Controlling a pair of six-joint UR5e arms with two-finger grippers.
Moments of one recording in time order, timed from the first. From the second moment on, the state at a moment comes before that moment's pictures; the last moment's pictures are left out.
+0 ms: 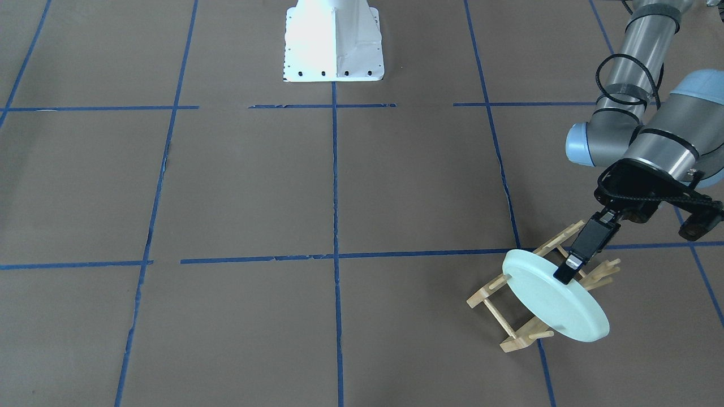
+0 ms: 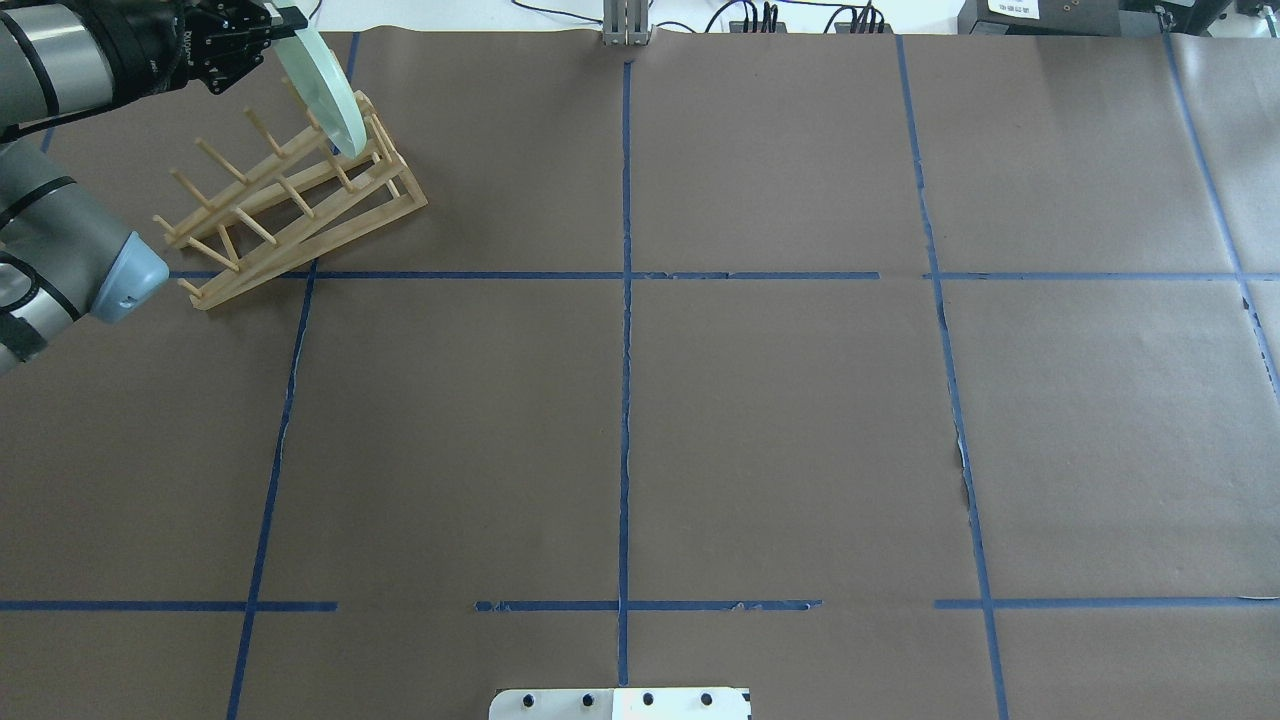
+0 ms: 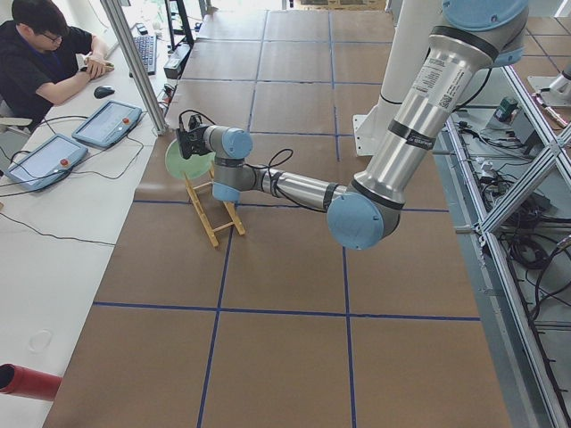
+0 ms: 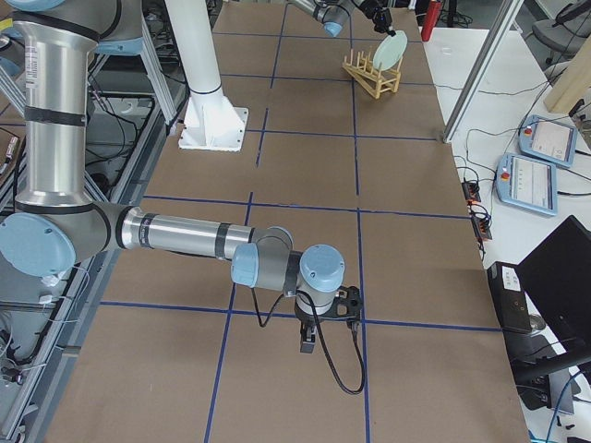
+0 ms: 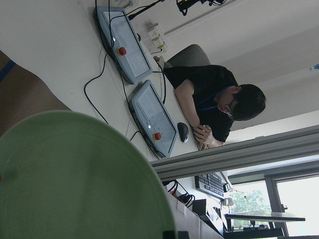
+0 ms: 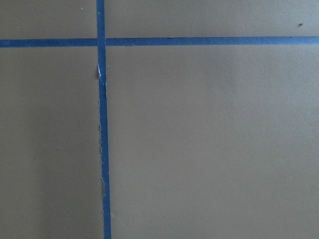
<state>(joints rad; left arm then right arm) -1.04 -2.04 -1.26 -3.11 -1.87 -1.84 1.61 -1.68 1.60 -1.60 2.30 -0.07</state>
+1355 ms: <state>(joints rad) -1.05 -2.01 -1.25 -3.07 -1.87 -1.57 1.61 -1.68 1.60 -1.60 2.30 -0.07</state>
